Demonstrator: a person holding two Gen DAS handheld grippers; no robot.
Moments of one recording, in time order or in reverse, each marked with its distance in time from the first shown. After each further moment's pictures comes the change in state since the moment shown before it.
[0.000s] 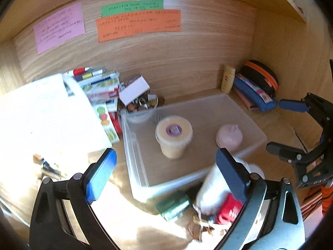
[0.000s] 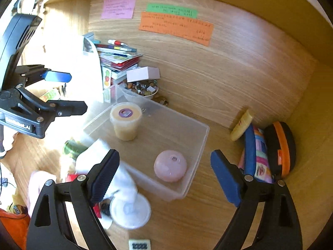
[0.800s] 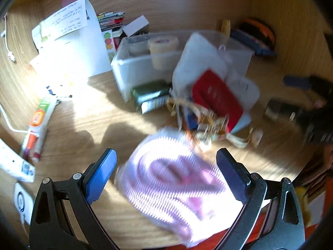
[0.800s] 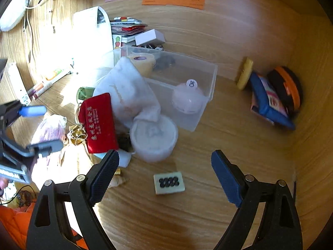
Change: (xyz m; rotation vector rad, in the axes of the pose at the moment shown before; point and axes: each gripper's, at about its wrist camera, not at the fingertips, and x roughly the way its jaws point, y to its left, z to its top) left arm -0.019 -0.071 -0.152 -0.062 0.114 0.144; right arm -0.006 0.013 -0.109 0.124 0.048 0.040
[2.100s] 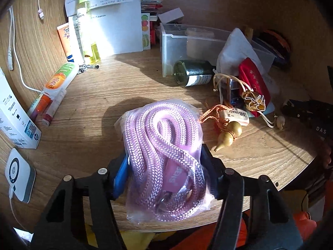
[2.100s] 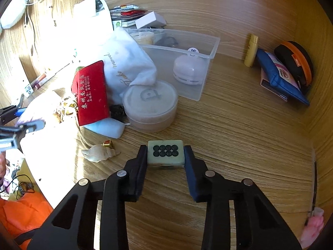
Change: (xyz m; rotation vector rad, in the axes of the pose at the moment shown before) left arm -0.003 0.075 -0.039 -0.156 -0.018 -0.017; right arm 0.024 -0.013 -0.039 0.029 0.040 0.078
